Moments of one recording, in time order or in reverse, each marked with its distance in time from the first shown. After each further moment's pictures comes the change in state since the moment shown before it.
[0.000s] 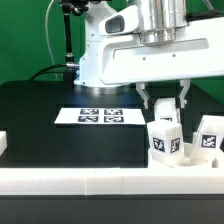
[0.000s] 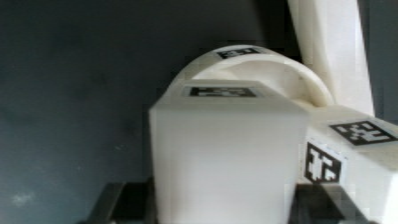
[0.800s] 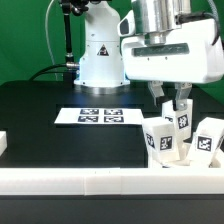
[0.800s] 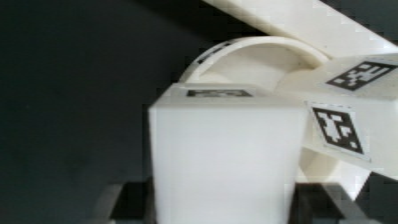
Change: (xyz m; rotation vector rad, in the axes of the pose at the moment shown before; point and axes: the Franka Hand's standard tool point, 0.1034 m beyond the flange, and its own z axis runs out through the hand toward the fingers) arm -0.007 -0.008 0.002 0.002 -0.016 0.771
